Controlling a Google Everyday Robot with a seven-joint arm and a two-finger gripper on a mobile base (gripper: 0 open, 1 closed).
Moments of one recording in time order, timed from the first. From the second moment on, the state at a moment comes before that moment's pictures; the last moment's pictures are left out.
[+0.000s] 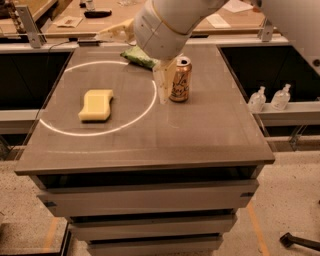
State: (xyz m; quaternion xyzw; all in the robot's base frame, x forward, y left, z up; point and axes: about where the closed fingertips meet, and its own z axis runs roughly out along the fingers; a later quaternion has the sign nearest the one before) arm 0.547 0.054 0.983 -0.92 0.21 -0.06 0.31
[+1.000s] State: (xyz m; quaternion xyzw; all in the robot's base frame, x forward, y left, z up) arm 0.579 0.109 0.943 -0.95 0.18 -0.05 0.26
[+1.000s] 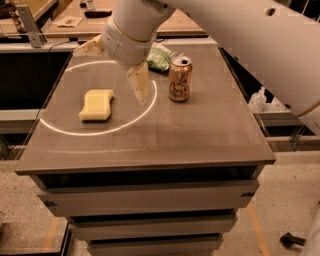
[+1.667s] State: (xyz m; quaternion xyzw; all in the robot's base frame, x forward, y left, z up) arm 0.585 0.148 0.920 -0.96 0.14 -0.04 0.22
